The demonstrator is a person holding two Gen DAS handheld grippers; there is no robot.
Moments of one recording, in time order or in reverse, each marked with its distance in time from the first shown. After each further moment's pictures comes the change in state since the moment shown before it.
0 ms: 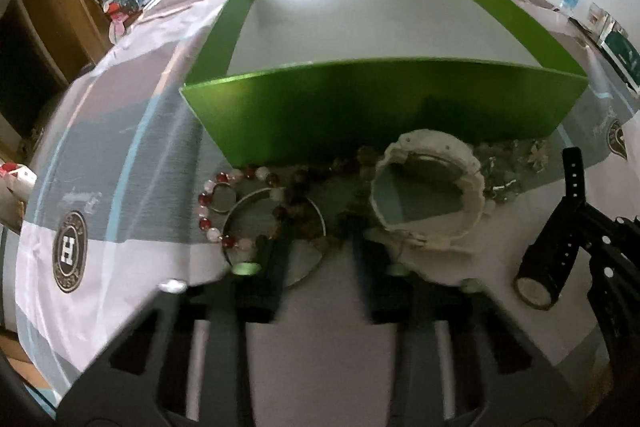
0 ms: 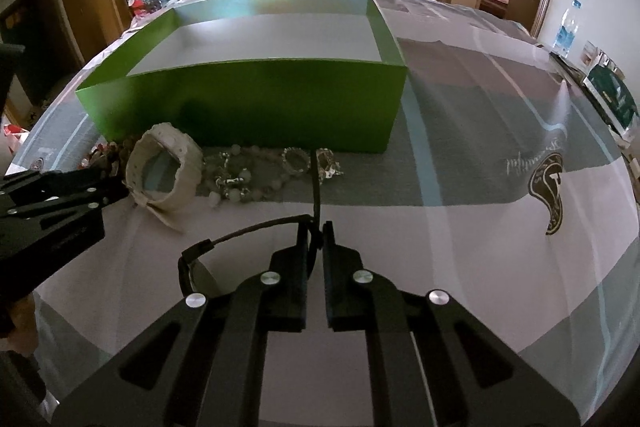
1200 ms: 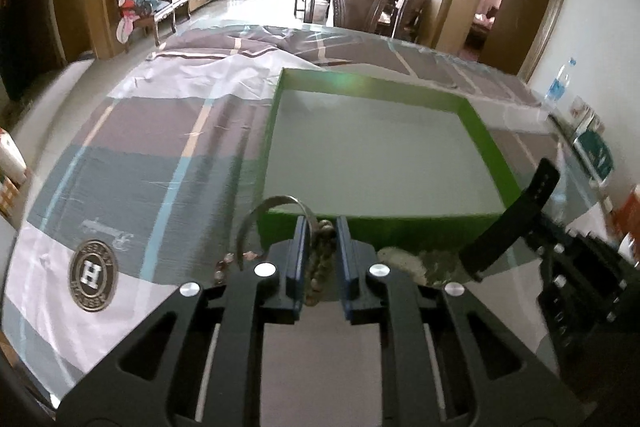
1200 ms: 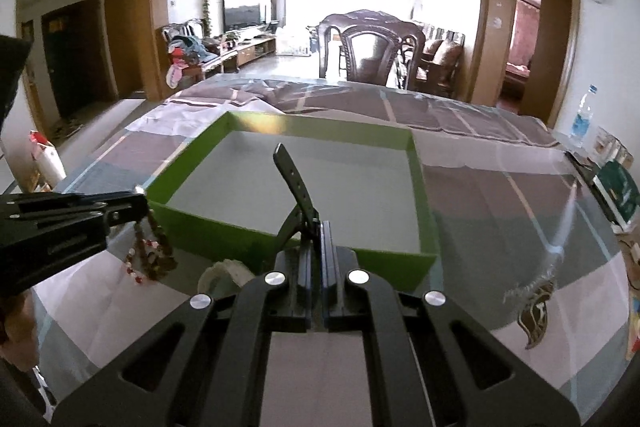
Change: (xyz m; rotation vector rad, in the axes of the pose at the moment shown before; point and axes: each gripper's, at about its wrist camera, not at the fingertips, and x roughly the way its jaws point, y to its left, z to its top) left arm -0.078 0.038 0.041 -0.184 -0.191 -0.115; right arm -0.046 0.028 0.074 -0.113 -0.291 0.075
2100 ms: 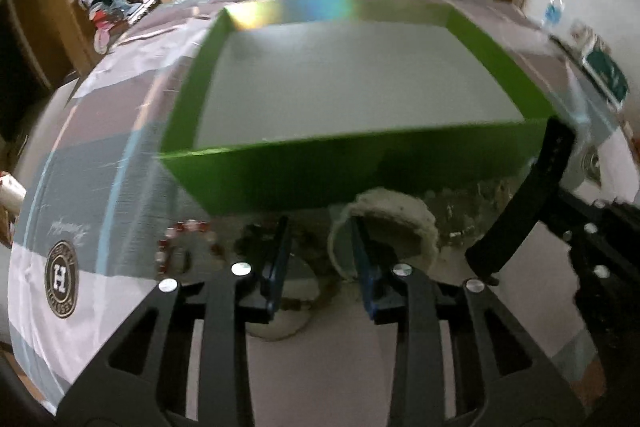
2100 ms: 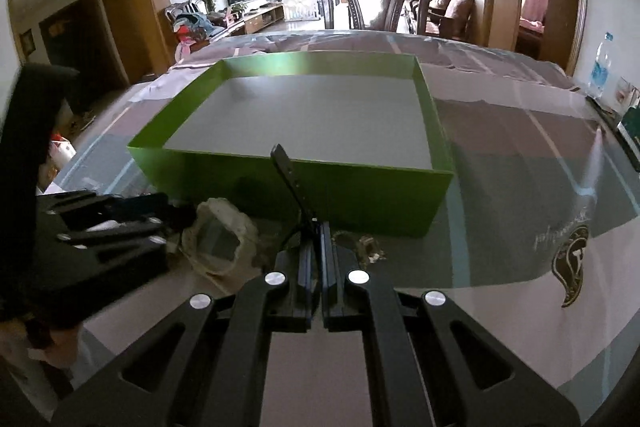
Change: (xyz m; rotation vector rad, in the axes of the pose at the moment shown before) left arm 0.069 -0.038 -0.042 0.204 0.147 0.053; right arm 0.019 -0.018 -0.042 0.080 0.151 0.090
